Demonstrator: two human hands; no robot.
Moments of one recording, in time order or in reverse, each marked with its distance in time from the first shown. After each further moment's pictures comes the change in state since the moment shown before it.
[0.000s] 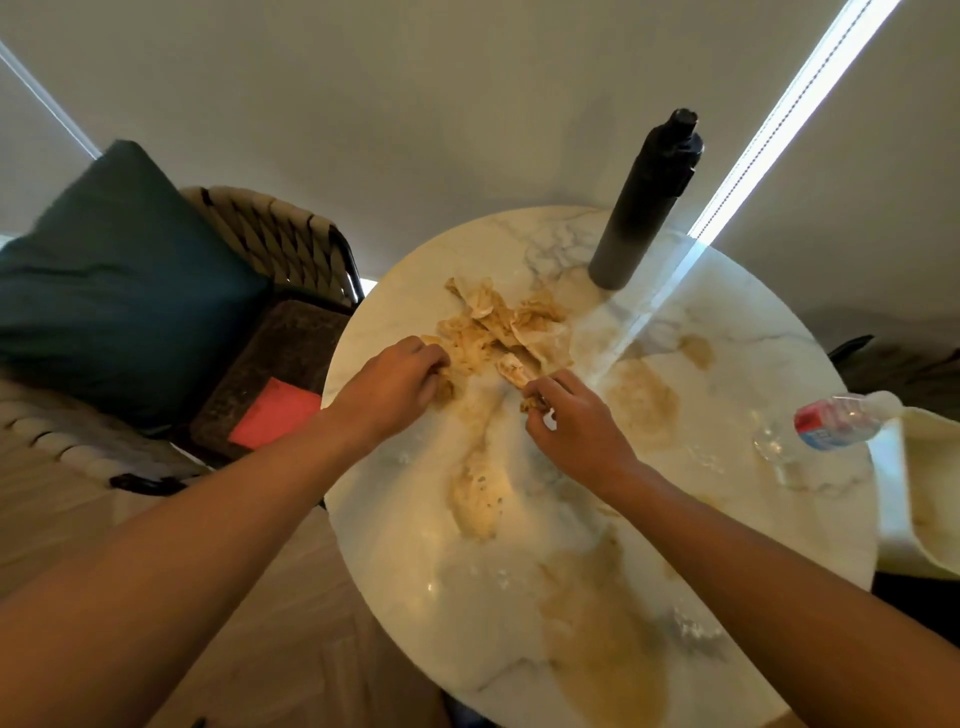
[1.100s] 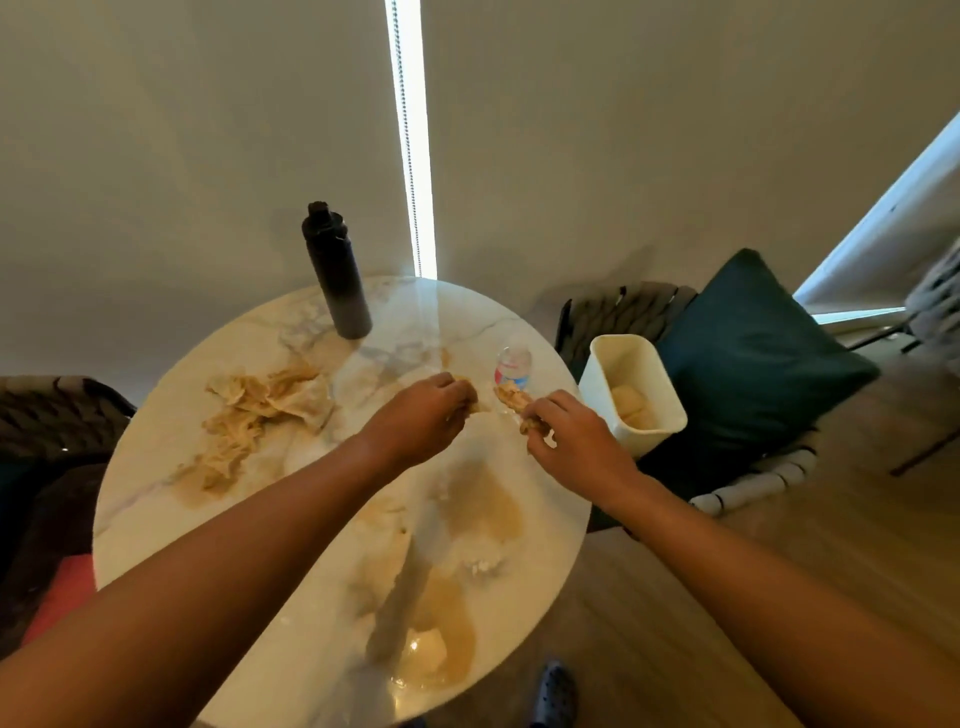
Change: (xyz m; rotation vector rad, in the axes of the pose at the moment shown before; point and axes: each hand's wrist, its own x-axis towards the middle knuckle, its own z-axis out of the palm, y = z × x) left_hand 0.030 0.330 0.057 0.027 -0.083 0.629; right_hand -0.217 0.062 -0.230 -0.200 0.268 0.326
